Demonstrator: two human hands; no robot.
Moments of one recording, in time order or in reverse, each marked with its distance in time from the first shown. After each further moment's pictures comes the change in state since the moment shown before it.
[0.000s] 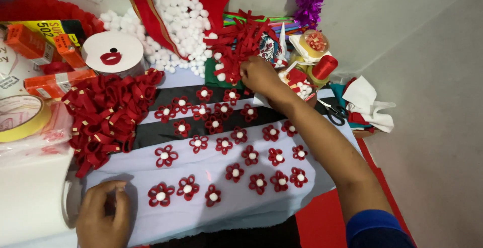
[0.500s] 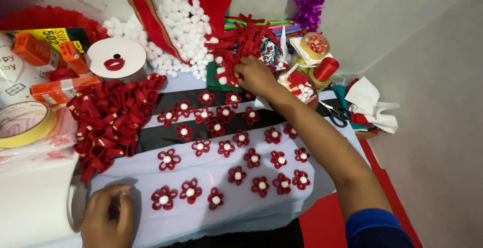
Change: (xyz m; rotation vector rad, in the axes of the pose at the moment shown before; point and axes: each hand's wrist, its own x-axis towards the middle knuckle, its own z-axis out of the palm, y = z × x) left_hand 0.000 0.000 0.001 0.033 0.010 0.004; right_hand 0.014 0.003 0.014 -0.055 0.045 -0.175
